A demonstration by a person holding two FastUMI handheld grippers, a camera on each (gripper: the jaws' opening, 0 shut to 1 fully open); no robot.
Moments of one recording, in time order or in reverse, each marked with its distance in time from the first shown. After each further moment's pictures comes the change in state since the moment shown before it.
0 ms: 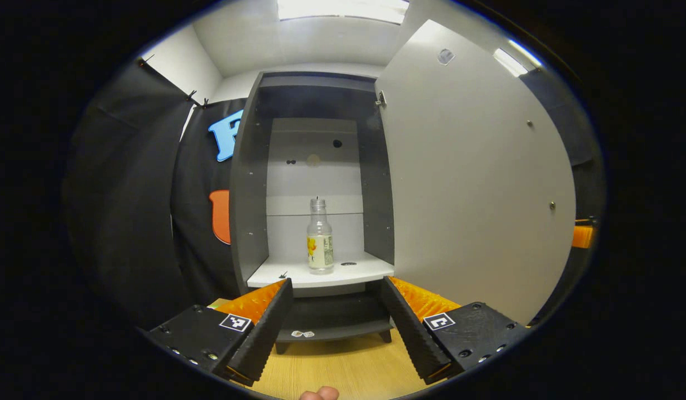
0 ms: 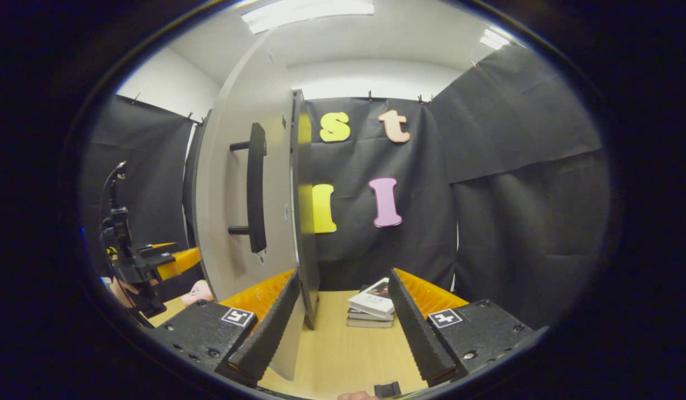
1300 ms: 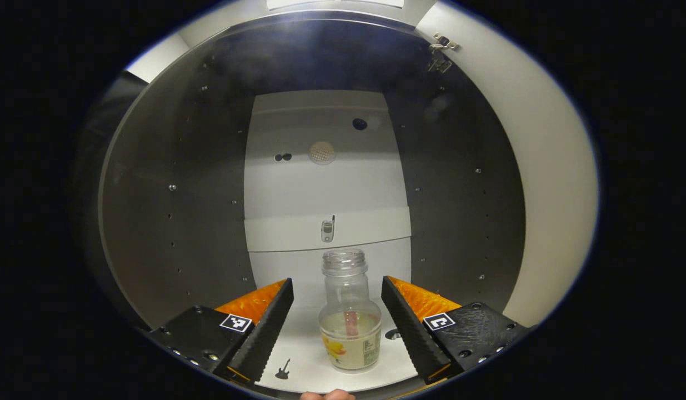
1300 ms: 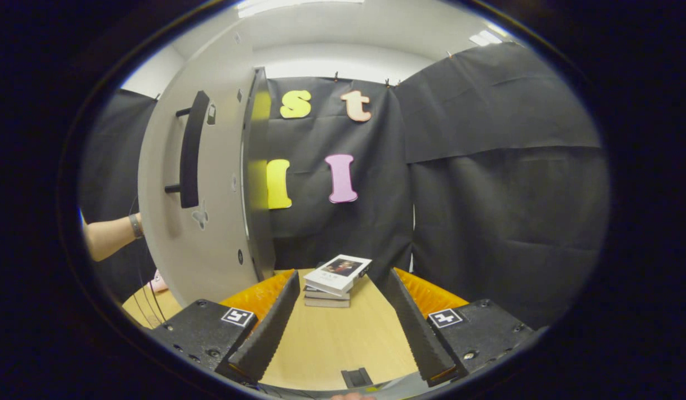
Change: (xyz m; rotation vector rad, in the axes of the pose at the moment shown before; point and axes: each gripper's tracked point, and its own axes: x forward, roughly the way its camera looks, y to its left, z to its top) left arm 0.266 0.062 0.033 0.047 0.019 0.074; right arm -0.015 -0.063 -0.033 -0.005 0.113 -0.233
